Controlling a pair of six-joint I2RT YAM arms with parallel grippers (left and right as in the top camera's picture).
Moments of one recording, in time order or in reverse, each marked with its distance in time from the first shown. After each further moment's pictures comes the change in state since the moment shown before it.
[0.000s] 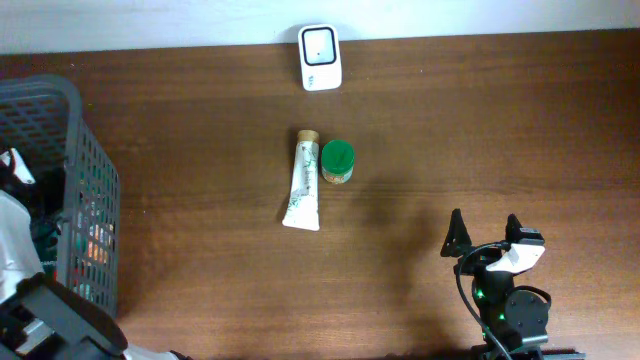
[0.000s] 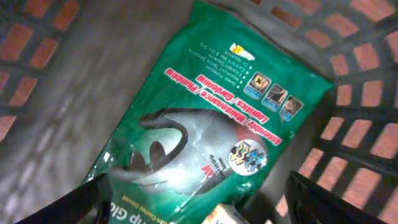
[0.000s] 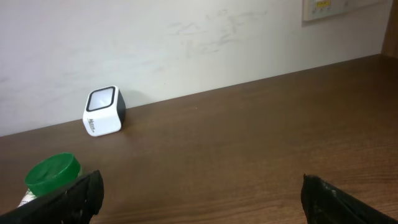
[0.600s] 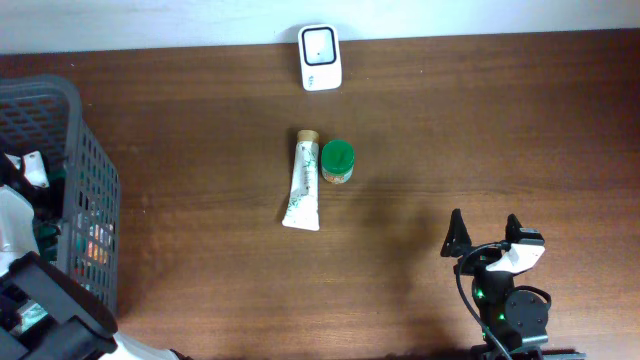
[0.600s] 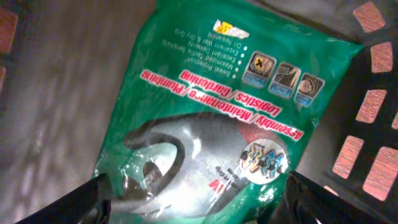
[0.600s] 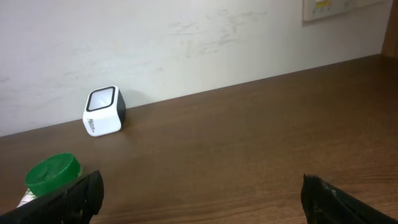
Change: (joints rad) left arm 0.000 0.089 -0.002 0.030 0.015 0.207; right arm 0.000 0.000 0.000 0.000 0.000 0.000
